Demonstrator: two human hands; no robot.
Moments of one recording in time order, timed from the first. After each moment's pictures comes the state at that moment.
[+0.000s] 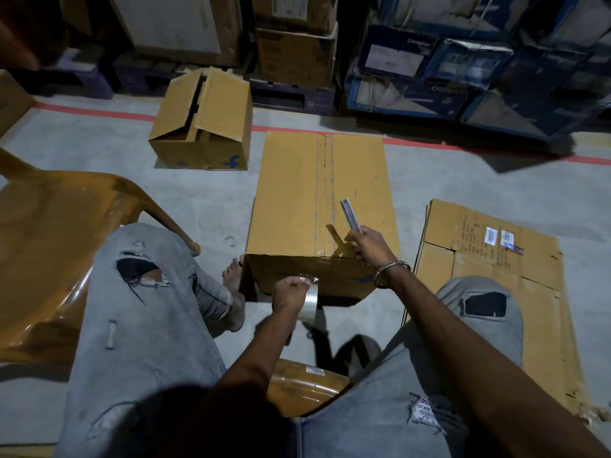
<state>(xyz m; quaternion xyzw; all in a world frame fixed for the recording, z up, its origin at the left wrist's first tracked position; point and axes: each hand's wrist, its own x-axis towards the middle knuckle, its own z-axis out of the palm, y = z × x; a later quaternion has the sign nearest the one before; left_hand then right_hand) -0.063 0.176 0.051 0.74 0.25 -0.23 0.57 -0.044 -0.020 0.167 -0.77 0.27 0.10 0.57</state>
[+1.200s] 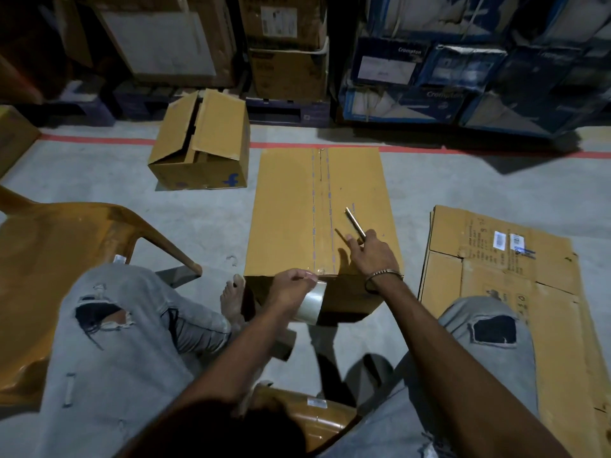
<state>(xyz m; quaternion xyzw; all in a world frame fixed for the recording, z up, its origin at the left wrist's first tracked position) -0.033 0.179 0.158 0.77 0.15 -0.28 0.56 -0.018 -0.031 0.142 -0.92 0.25 0.04 0.28</state>
